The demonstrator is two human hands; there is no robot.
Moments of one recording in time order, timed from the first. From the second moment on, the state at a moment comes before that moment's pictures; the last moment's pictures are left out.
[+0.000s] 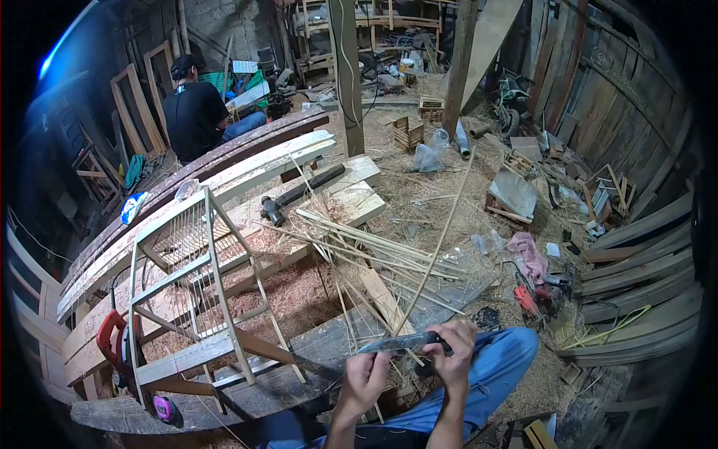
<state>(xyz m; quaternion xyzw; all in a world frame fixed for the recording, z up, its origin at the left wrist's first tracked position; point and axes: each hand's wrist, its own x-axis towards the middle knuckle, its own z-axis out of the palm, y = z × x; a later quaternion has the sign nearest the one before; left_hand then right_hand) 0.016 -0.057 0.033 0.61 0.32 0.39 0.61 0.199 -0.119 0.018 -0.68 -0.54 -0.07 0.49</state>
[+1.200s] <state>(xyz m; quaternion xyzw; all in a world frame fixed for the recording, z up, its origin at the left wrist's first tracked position) 0.003 -0.047 0.042 0.51 0.31 0.32 0.74 0.160 -0.098 0.038 -0.63 -0.61 0.04 0.48</state>
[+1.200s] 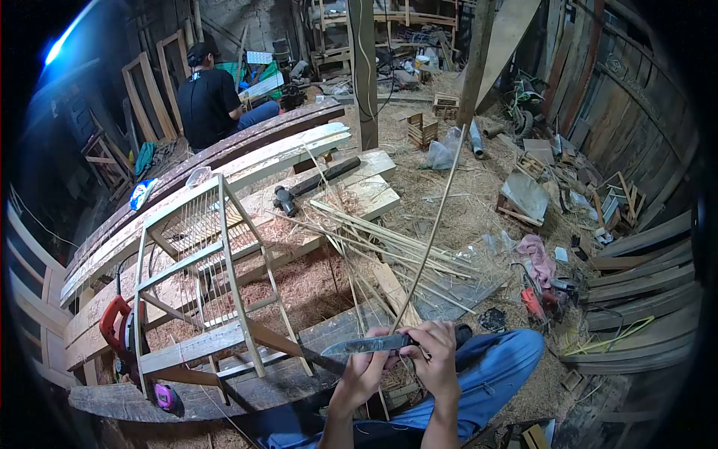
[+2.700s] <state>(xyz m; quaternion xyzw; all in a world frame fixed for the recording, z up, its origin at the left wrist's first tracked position) -0.007 -0.046 0.081 0.41 0.30 0.36 0.78 0.230 -0.114 -0.002 -0.74 -0.43 -0.16 0.49</state>
